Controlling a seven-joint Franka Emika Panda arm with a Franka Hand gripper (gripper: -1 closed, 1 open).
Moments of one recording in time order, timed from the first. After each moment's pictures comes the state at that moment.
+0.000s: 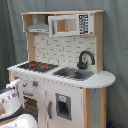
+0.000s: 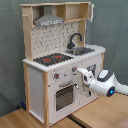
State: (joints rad) arm -0.69 -1.50 1.55 -2.48 -0.68 3.18 1.25
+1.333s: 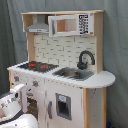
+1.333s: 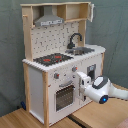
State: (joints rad) arm -0.76 -1.52 1.66 -2.40 -0.68 2.97 1.49
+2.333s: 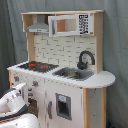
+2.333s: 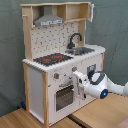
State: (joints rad) arm -0.84 -1.52 1.62 -2.37 -0.78 3.20 1.48
